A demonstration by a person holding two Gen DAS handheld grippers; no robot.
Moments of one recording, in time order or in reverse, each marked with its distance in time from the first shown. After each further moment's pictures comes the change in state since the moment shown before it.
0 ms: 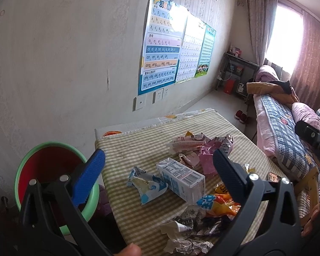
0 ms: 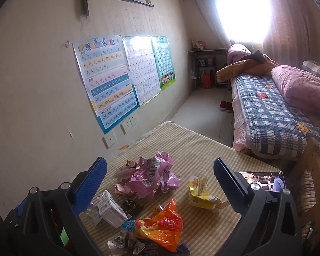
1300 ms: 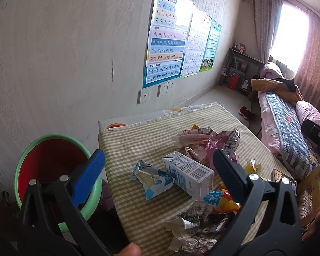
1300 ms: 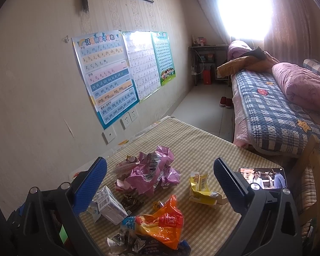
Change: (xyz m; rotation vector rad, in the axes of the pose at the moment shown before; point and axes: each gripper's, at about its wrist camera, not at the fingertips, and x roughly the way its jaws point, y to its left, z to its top) left arm 0.011 0.009 -0.005 -0.016 0.039 0.021; right arm 0.007 0.000 -0.003 -0.002 0.026 -0.002
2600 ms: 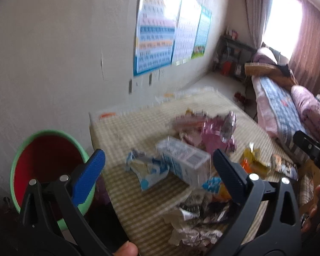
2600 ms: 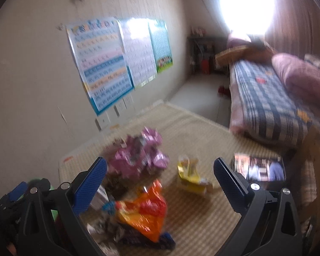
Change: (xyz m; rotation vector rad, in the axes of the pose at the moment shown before) left arm 0.018 -0.009 -0.014 0.068 0.103 -0.044; right arm 0.021 -0.035 -0.030 0.004 0.108 -0.013
